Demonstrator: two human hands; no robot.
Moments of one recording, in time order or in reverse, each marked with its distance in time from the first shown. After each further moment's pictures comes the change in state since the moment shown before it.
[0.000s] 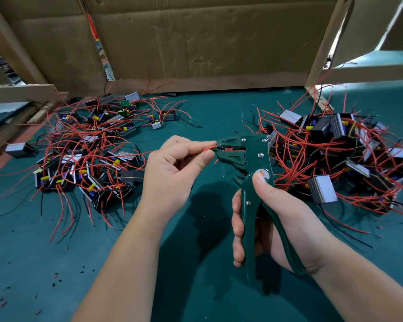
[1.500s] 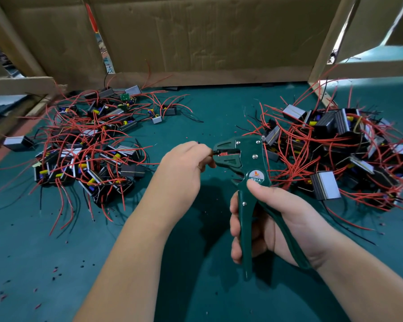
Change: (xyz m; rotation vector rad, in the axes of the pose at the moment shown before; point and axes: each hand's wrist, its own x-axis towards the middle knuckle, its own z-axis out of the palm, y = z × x) left_hand -0.001 0.003 -0.006 0.754 -0.248 0.225; right_hand 0.003 0.001 -0.006 -0.043 -0.058 0.074
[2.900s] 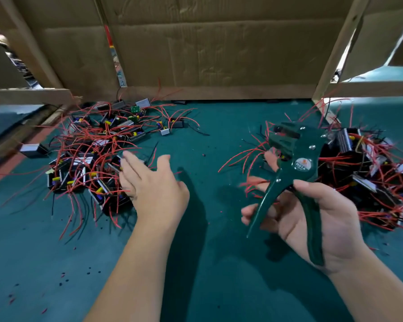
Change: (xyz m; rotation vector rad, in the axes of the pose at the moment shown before) left_hand -0.008 -0.027 0.020 0.394 0.095 -0.743; right_hand -0.004 -0.016 -0.012 0.307 0.126 -0.349
